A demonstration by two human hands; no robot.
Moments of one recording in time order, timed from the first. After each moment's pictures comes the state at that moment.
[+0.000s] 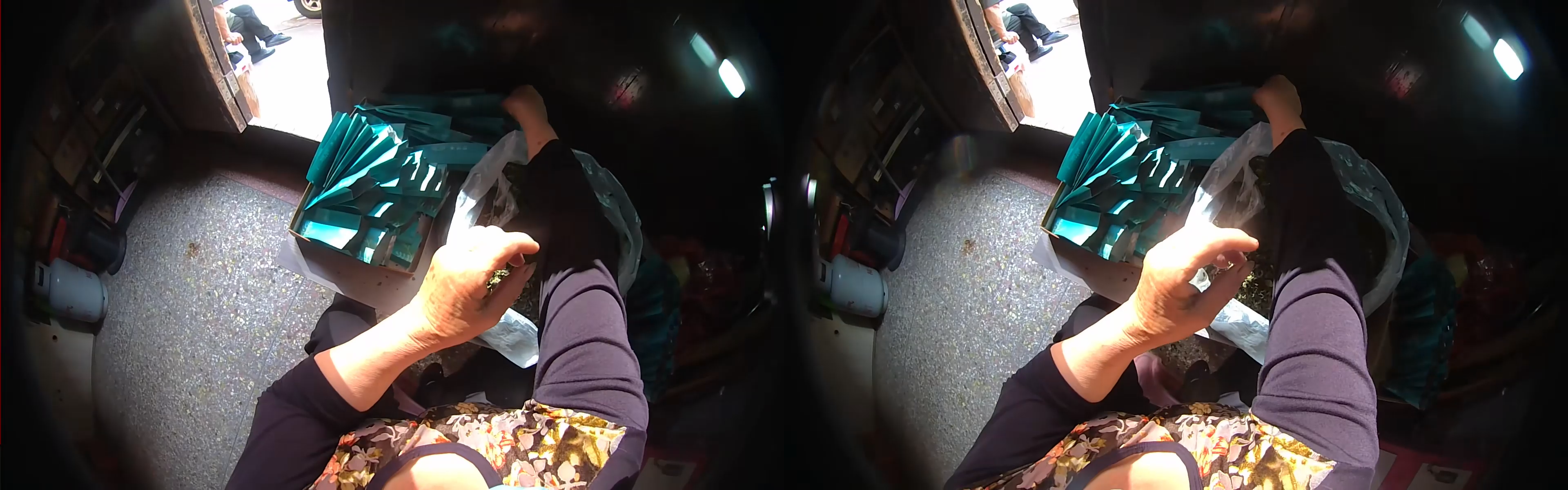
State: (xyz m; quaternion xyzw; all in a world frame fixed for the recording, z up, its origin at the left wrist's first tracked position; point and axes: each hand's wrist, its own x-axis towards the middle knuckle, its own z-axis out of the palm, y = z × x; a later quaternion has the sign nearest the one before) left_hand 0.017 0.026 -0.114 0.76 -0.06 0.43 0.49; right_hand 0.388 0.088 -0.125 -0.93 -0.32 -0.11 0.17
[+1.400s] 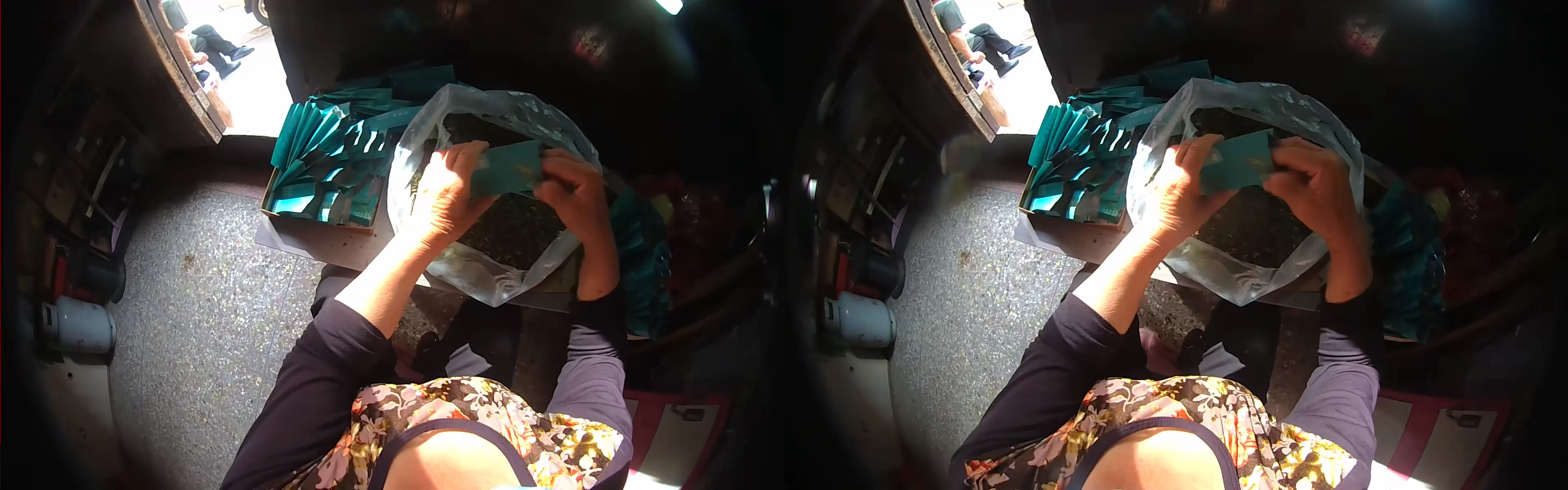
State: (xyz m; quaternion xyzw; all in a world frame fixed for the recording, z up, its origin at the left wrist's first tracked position) left_hand 0.079 -0.012 -0.146 0.84 0.01 0.41 0.36; right_hand 0.172 -0.179 -0.053 -0.73 -0.52 -0.01 0.44
